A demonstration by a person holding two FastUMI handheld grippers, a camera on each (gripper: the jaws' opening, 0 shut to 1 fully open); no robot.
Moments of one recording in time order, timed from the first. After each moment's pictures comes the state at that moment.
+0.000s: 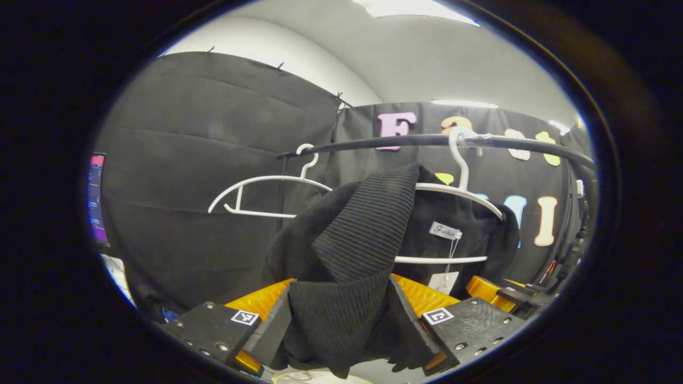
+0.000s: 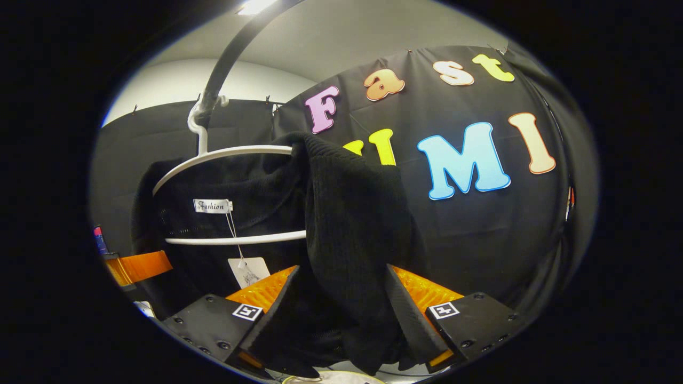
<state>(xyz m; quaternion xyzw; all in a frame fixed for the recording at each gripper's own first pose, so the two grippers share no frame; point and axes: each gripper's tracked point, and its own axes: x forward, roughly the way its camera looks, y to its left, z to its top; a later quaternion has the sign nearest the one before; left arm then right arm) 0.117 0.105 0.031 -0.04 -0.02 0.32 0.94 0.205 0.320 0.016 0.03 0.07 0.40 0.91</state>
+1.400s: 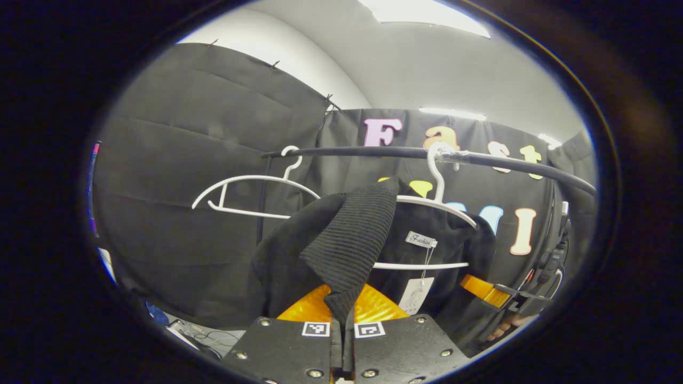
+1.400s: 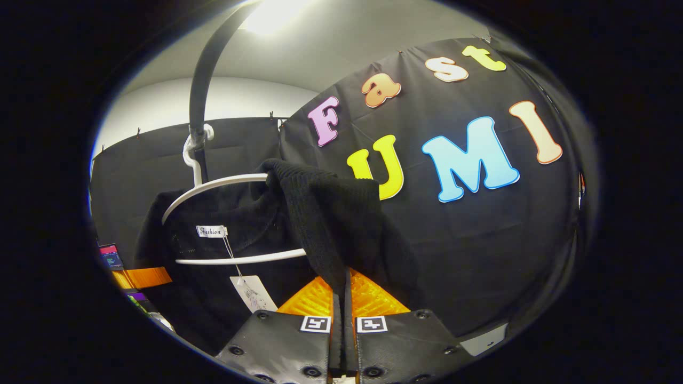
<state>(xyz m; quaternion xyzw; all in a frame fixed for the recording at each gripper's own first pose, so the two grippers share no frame) 0.112 0.082 0.043 -0.07 -0.03 0.26 0.96 0.222 0.307 0.036 0.08 0.06 0.44 0.89</state>
